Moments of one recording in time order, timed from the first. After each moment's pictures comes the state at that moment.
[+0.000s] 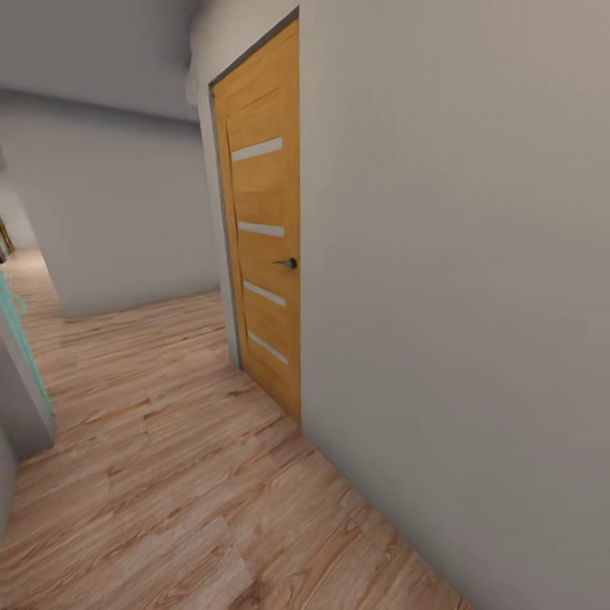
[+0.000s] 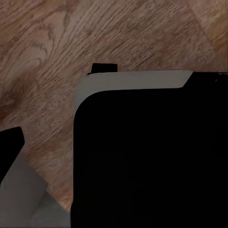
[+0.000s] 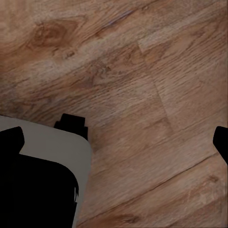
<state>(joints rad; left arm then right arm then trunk) 0.00 0.01 0.01 -0.17 0.03 -0.01 -0.01 -0.22 -0.06 0.63 0.03 -0.36 -0.09 -0.03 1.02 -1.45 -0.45</state>
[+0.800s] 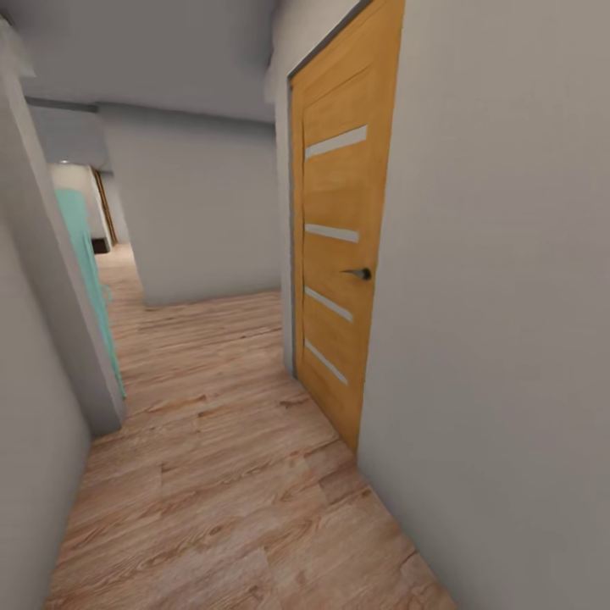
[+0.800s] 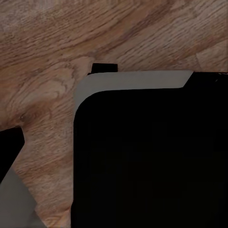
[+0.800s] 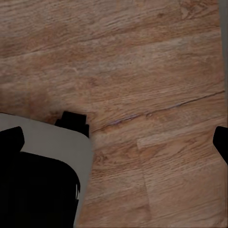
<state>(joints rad) 0.00 0.01 0.01 -0.17 0.03 -0.01 -0.01 -0.22 -0.06 0.63 0.03 -0.36 -0.08 -0.03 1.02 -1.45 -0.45</state>
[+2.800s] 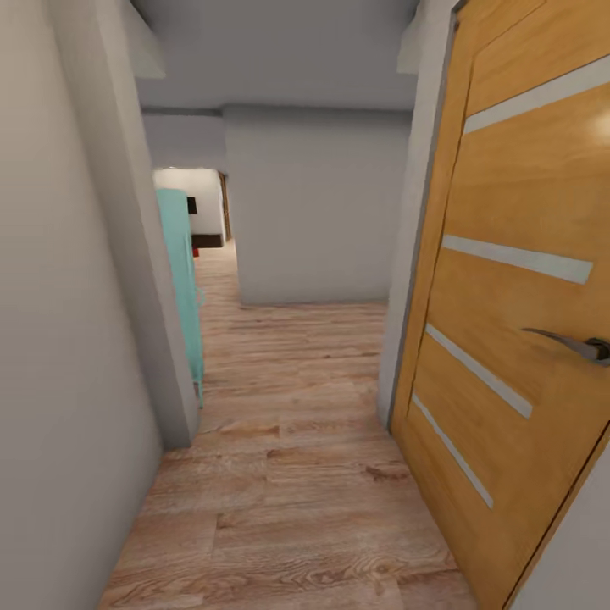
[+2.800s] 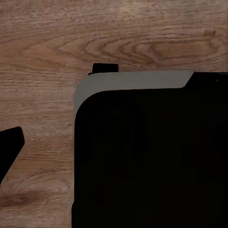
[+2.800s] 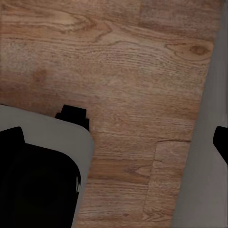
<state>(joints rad) 0.00 0.01 0.01 -0.17 0.03 -0.01 -0.01 -0.20 -0.06 0.63 0.03 -0.36 -0.09 -0.04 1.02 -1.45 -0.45</state>
